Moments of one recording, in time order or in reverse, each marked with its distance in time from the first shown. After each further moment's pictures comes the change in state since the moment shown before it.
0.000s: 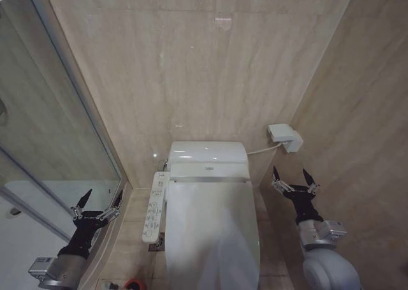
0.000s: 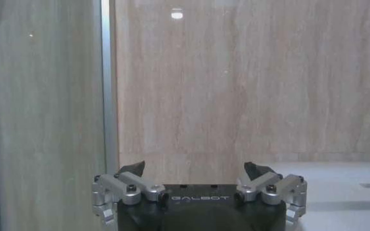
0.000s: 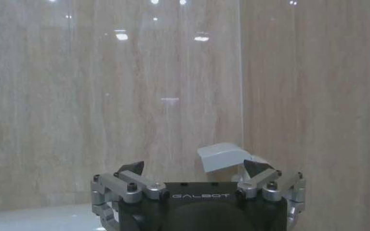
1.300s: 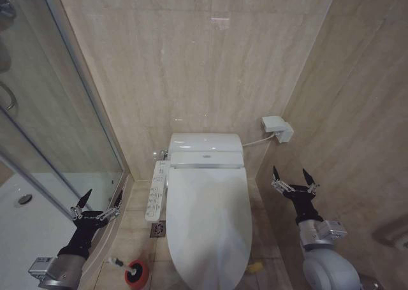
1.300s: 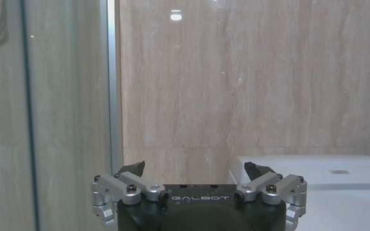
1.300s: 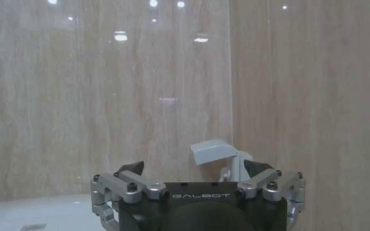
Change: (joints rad) left arm 0.000 0.000 0.000 0.000 0.000 0.000 0.000; right arm 0.000 0.000 0.000 0.000 0.000 0.000 0.000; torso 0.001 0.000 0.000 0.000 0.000
